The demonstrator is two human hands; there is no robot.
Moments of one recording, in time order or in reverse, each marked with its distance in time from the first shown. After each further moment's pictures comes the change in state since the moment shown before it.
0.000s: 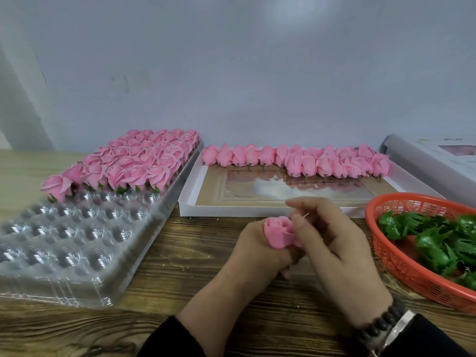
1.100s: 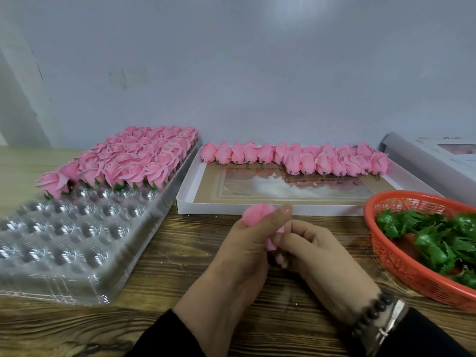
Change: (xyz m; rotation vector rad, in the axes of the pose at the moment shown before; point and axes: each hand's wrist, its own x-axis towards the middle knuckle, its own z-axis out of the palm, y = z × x) left_hand 0.003 0.002 0.003 -0.575 0.123 -0.155; right_hand 0.001 0.002 0.012 0.476 -0.281 0.513
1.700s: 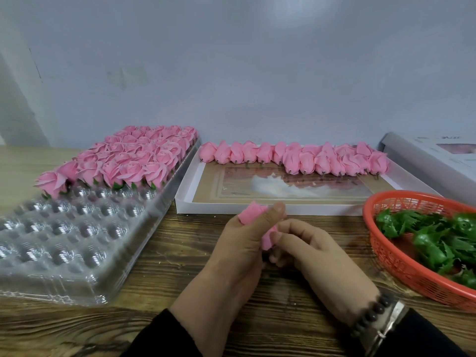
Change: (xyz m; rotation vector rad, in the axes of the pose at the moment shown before) left_hand 0.000 0.003 -0.007 -0.022 0.005 -0.009; right_hand -0.001 0.003 -0.004 -0.042 0.002 0.020
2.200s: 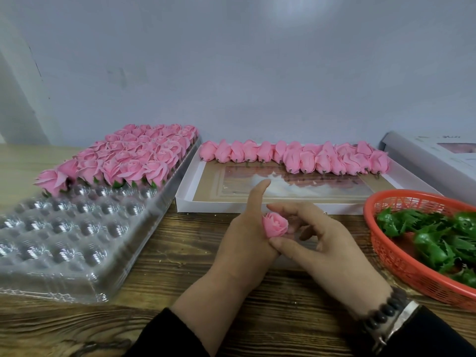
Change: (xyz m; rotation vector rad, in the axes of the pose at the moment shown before) left_hand 0.001 -0.001 -0.004 1.000 0.092 0.435; right_hand -0.006 -0.016 -0.006 -0.397 0.060 -0.362
